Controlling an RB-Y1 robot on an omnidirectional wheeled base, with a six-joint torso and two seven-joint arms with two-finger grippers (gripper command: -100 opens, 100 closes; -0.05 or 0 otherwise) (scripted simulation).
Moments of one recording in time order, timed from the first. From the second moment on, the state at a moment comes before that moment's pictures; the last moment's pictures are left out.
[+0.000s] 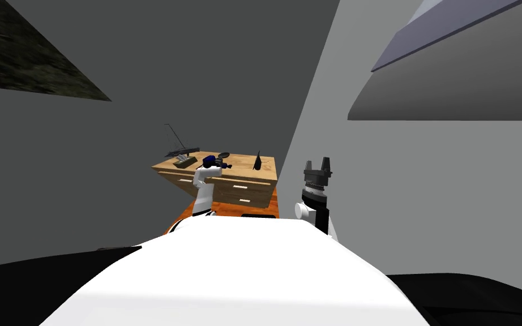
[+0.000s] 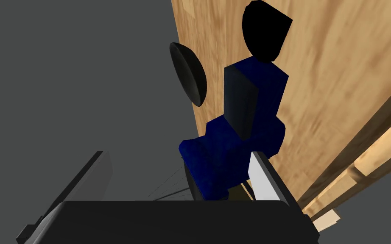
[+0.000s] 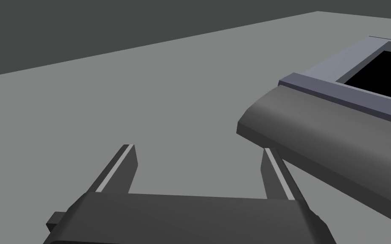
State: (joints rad) left arm -0.31 0.16 0.36 -1.71 -0.12 0.84 -0.16; right arm 0.45 0.03 -0.04 -2.27 -0.02 -0.54 -0.06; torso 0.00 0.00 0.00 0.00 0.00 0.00
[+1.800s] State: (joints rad) left arm -0.44 0.18 0.43 -1.48 -0.17 1.16 -0.04; right arm 0.45 0.03 -0.04 -2.27 -0.02 -0.54 -0.06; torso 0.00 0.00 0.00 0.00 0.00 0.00
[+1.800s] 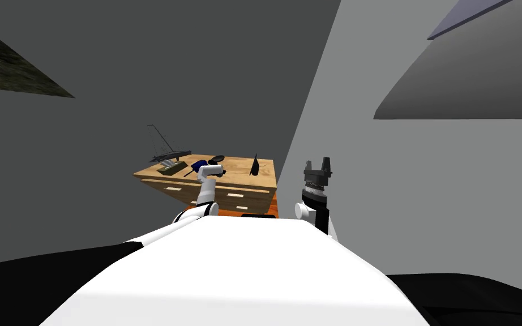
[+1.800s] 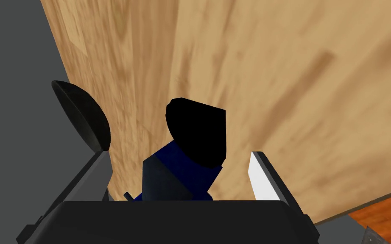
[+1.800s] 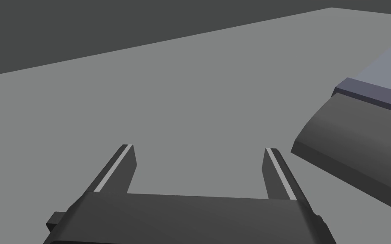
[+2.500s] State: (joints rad) left arm -0.43 0.18 0.42 -1.47 -0.17 1.14 -0.03; right arm 0.45 0.03 -0.04 -2.27 -0.02 -0.54 -0.06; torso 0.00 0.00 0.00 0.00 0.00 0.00
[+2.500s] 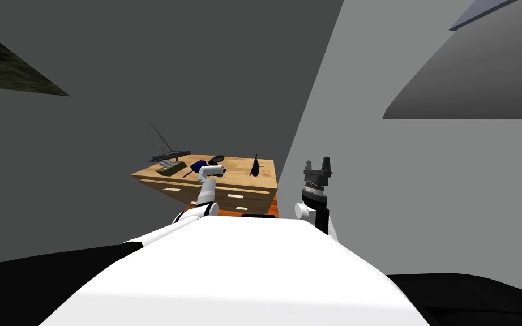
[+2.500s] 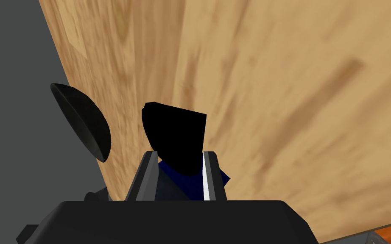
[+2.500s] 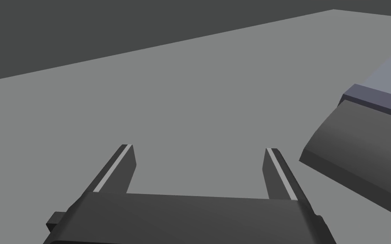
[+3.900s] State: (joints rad) left arm -0.40 0.34 0.41 -1.47 -0.13 1.17 0.01; right arm 0.45 0.03 -0.04 -2.27 -0.02 -0.54 -0.06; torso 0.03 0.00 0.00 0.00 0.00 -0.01
